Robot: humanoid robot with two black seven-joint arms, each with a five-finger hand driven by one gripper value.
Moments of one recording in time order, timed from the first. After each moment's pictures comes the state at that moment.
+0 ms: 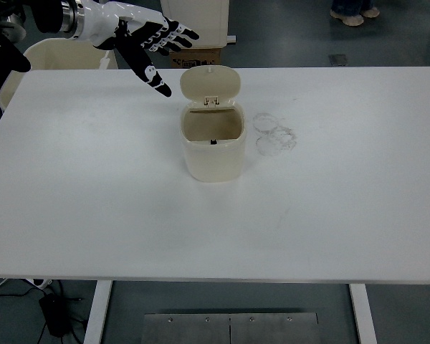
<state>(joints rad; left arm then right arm) -1.65 0.54 0.06 -1.02 0.49 -0.51 0.17 0.01 0.00 0.36 0.21 -0.14 -0.05 0.16</state>
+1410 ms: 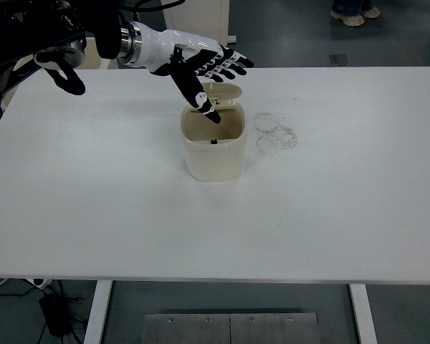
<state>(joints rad) -1.61 0.41 0.07 -1.05 0.43 -0.51 0.09 0.01 0.00 0.36 0.21 -0.14 -0.05 0.16</state>
